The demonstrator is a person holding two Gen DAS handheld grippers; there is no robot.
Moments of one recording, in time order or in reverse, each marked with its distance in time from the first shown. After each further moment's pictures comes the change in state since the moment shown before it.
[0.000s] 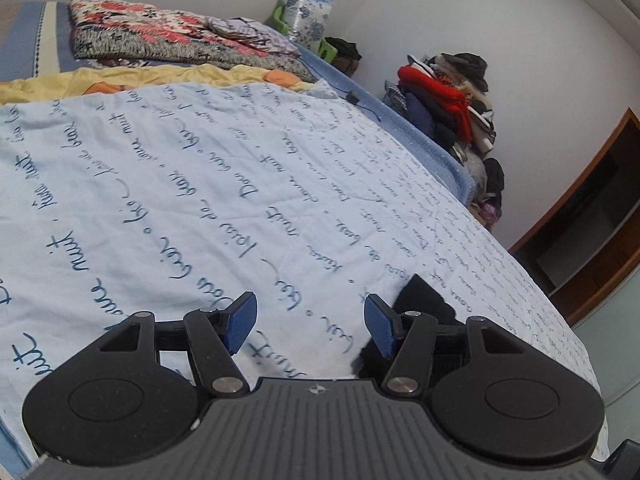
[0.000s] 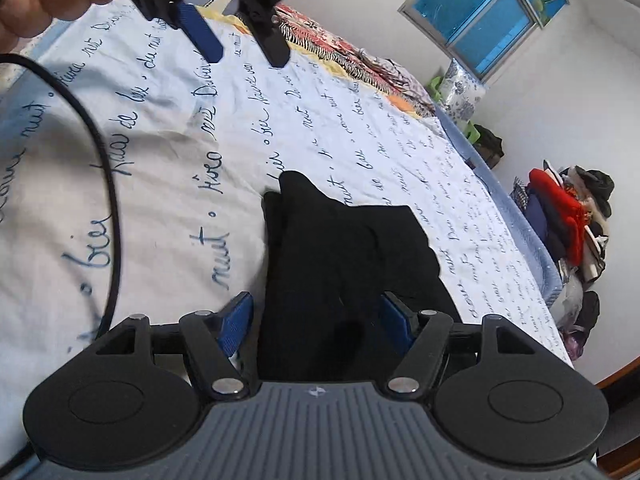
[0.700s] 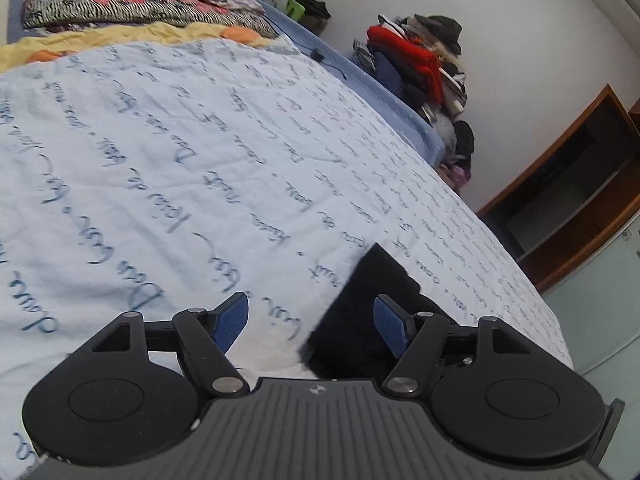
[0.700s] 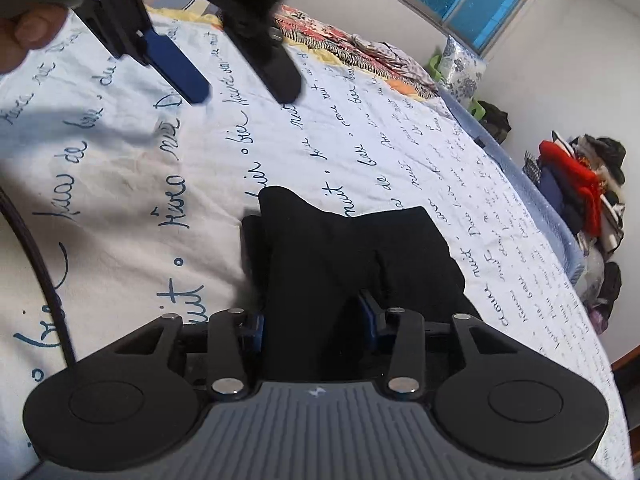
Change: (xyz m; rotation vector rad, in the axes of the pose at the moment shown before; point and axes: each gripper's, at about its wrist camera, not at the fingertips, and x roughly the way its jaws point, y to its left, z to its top) left arm 0.039 -0.030 0.007 0.025 0.142 -0.117; right arm 0.047 -0.020 0.009 0.113 0.024 0.050
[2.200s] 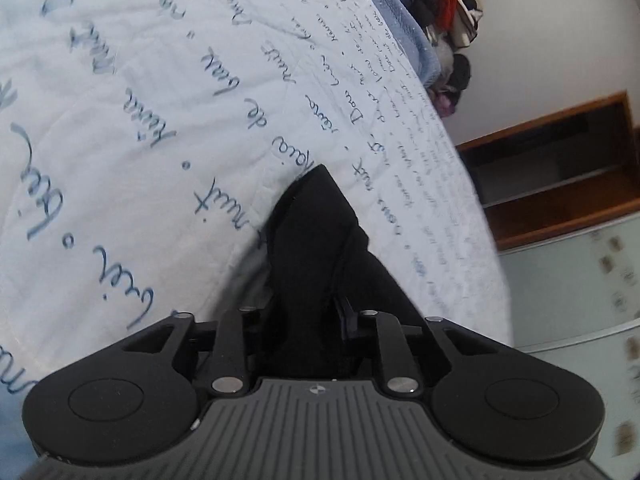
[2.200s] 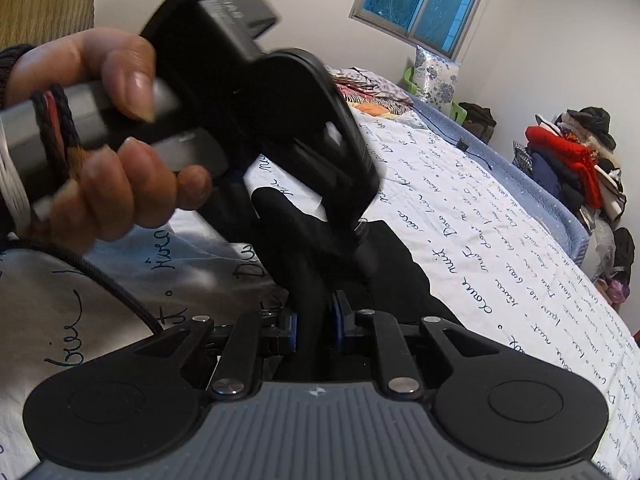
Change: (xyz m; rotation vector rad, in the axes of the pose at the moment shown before) left arm 0.120 -0.037 0.007 -0.167 0.327 -0.112; right arm -0.037 -0.035 -0.004 0.170 -0.107 0.038
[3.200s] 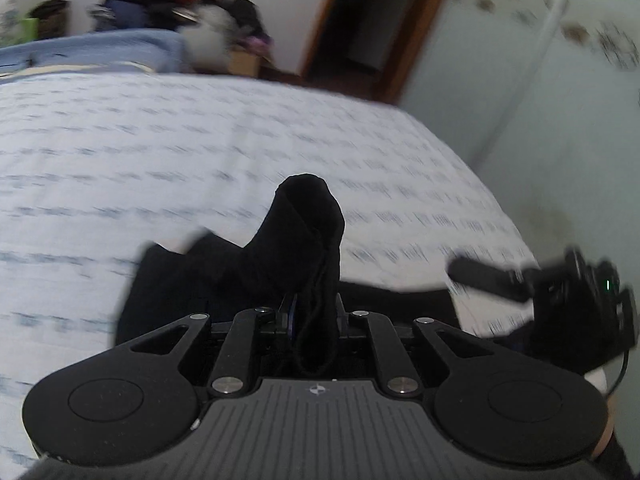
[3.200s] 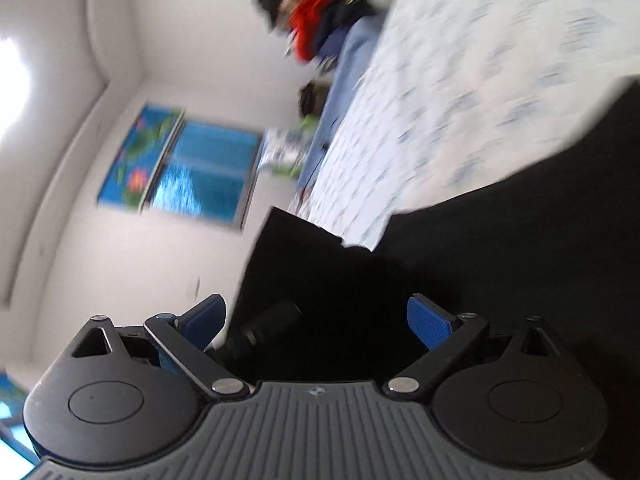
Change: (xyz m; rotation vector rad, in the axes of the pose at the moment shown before) left arm 0.048 -0.266 -0.229 0.869 0.057 -0.040; right arm -0.204 -0.221 -0.286 1.656 -0.383 0.422
